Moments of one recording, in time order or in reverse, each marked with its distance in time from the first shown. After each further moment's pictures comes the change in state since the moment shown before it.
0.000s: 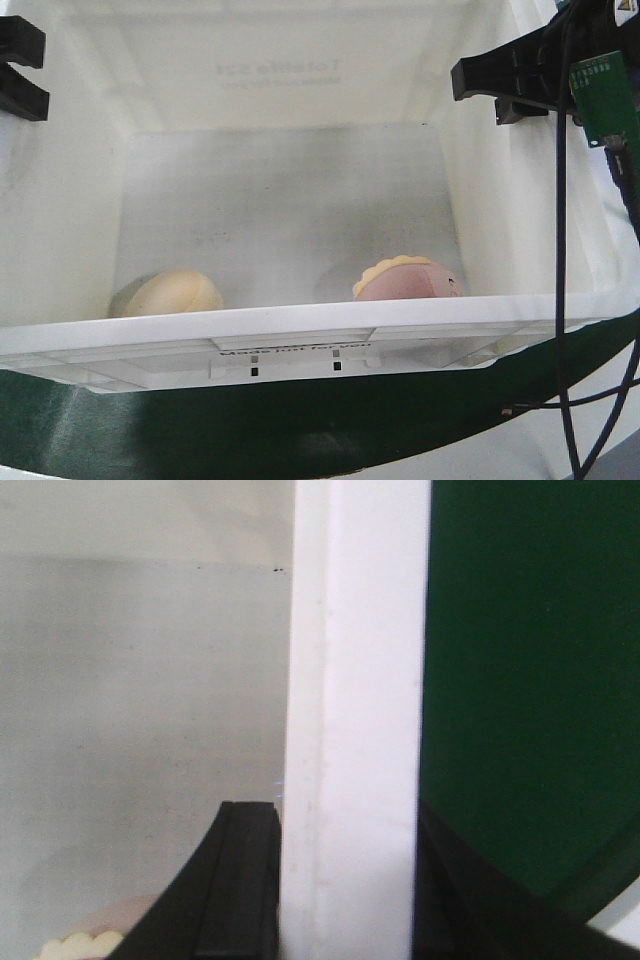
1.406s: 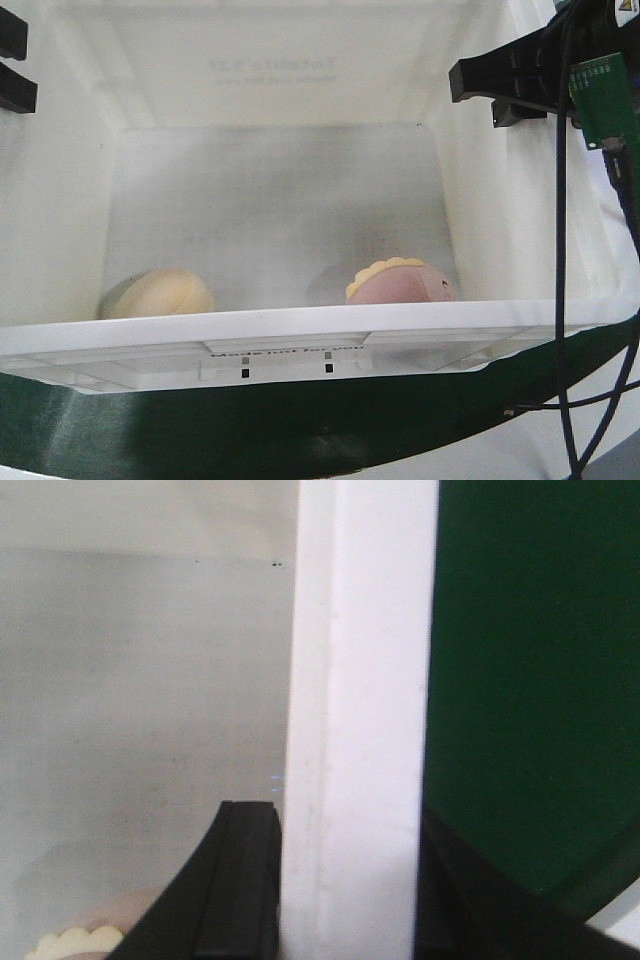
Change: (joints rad) left arm 0.000 -0.016 -0.004 0.005 0.001 -0.001; right arm 0.000 -0.003 0.000 0.011 0.010 -0.001
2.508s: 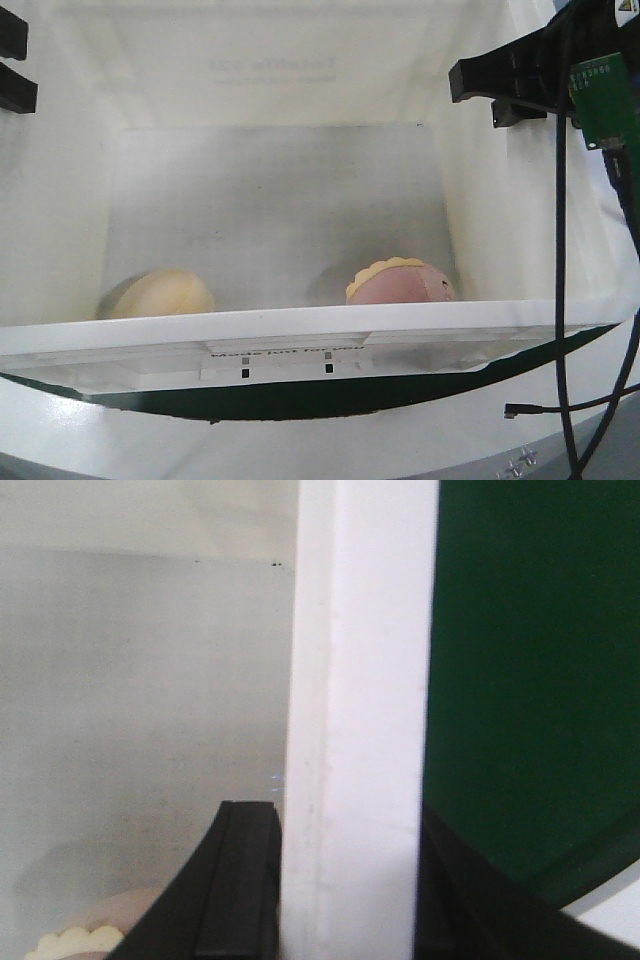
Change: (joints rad) left arm 0.000 0.000 0.000 0.000 0.000 -0.001; right arm 0.000 0.000 0.000 0.000 0.000 0.000
